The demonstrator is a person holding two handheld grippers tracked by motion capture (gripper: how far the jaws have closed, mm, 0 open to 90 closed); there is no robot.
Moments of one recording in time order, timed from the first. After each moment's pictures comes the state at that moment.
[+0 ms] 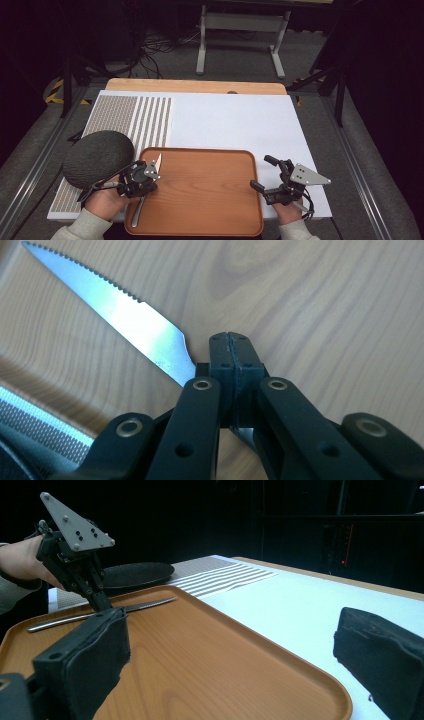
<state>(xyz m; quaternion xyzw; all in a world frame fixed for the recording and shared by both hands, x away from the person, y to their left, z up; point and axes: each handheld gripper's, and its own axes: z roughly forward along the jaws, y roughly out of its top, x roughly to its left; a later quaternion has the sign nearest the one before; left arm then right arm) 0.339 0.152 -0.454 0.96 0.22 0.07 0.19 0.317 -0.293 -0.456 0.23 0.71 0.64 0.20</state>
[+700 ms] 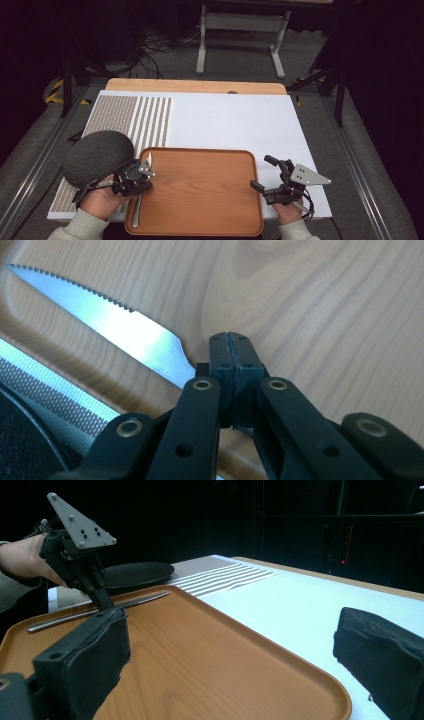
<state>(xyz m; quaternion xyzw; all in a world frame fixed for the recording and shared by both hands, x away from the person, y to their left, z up) 0.342 0.164 -0.455 0.95 0.24 0.07 0.19 0.317 -0.293 -0.456 0.23 0.71 0.64 0.20</state>
